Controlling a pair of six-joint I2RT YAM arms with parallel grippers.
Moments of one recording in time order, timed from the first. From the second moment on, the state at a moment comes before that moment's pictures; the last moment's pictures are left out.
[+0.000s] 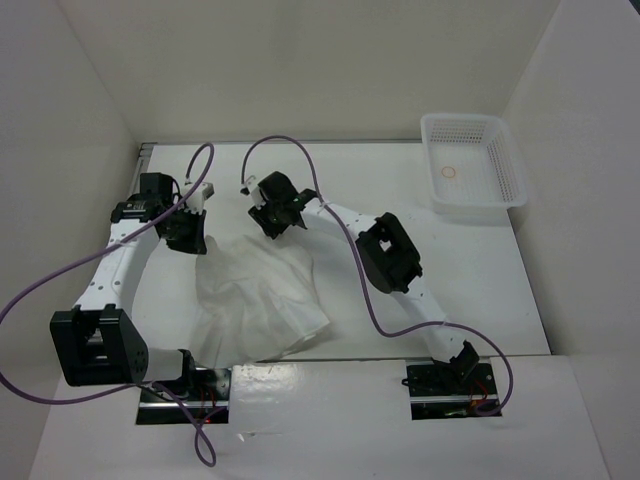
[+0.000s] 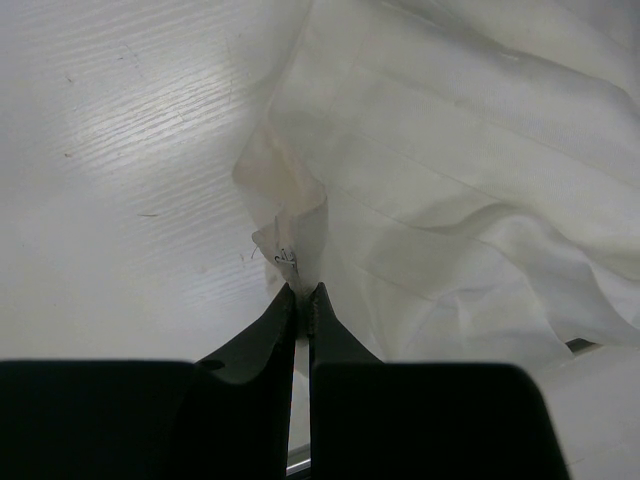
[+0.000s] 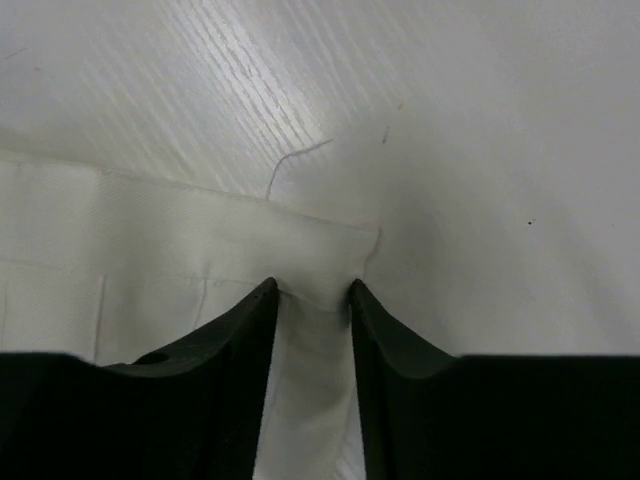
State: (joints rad) left arm 0.07 1.34 1.14 -0.91 0.30 0.26; right arm 0.78 2.45 2.05 -0.42 -0.09 -0.12
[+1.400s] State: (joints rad) left arm 0.07 0.96 1.57 -0.93 0.83 0.25; right arm 0.21 1.15 1.57 -0.75 -0.82 -0.29
